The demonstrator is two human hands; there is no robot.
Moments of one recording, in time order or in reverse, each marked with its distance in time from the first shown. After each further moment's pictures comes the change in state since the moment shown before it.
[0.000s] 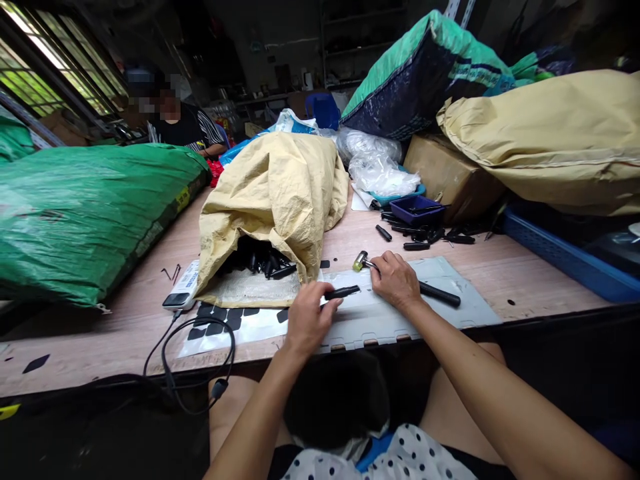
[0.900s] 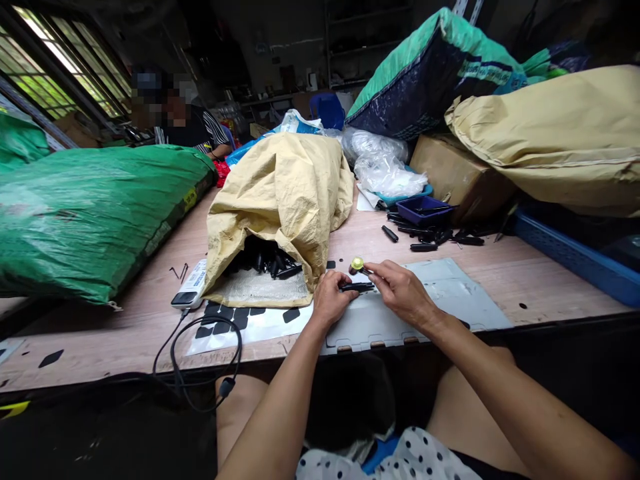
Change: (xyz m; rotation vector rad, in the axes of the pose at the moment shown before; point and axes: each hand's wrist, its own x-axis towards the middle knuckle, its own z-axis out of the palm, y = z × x) left_hand 0.044 -0.017 0.050 -0.121 -0.100 -0.183; right_hand -0.011 -0.019 -0.043 0.525 -0.018 -0.179
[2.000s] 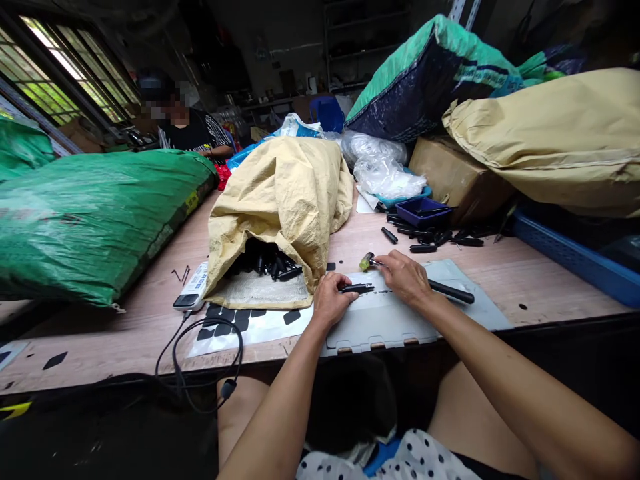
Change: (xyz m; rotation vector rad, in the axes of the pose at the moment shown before) left_hand -0.001 0.003 0.000 -0.063 0.029 -0.025; right_hand 0.022 0.036 0.005 -0.419 -0.104 0.258
